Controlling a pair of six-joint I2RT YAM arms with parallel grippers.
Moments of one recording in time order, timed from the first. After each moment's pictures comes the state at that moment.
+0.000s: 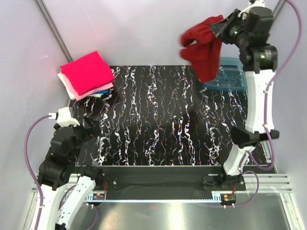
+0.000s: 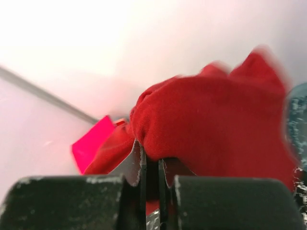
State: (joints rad) left arm -0.28 0.40 0.91 -0.86 -0.32 -0.38; right arm 0.12 1.87 2.62 -0.86 -0.12 0.57
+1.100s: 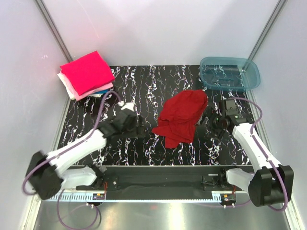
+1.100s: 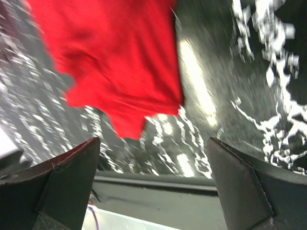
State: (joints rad) left arm -0.73 1.09 0.82 -0.59 -0.21 -0.65; right arm 0.13 1.13 0.87 -0.75 -0.23 0.72
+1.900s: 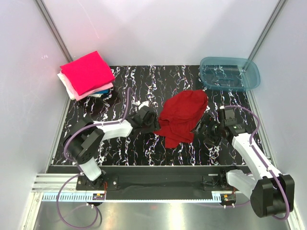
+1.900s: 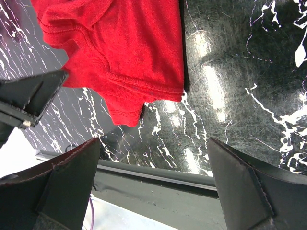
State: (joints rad) left arm -0.74 1.68 0.85 -0.03 -0.08 -0.83; right arm 0.16 1.01 0.66 -0.65 -0.31 0.75
